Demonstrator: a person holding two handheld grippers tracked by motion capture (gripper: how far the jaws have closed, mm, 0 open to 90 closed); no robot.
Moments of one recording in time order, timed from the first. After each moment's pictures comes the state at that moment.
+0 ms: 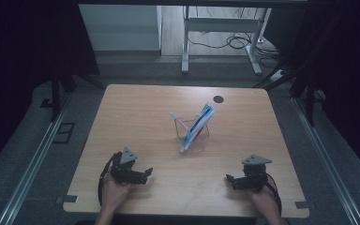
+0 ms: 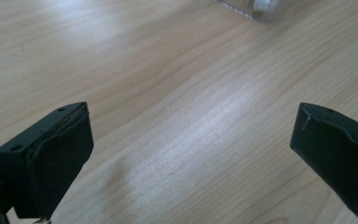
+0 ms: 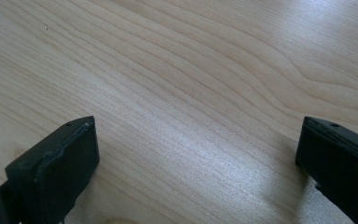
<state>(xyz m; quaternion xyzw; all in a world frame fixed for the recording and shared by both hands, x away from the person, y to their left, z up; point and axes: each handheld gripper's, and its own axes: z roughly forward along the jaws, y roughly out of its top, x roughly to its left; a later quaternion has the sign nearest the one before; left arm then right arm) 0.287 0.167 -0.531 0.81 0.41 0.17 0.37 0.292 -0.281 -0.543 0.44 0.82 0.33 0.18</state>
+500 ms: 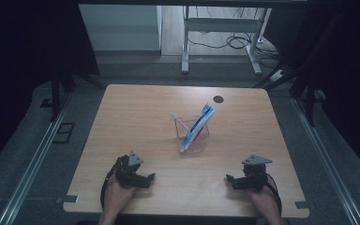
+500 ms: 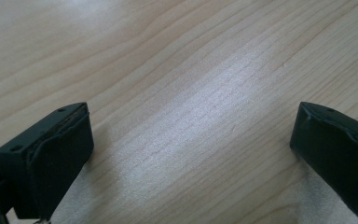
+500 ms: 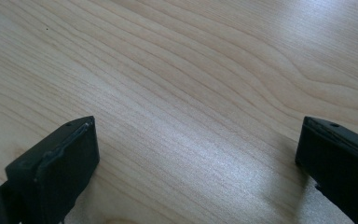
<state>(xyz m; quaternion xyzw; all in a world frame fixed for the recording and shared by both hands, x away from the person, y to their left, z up) 0.291 0.159 -0.546 0.84 0.42 0.15 0.32 0.292 -0.281 -0.543 0.44 0.82 0.33 0.18</state>
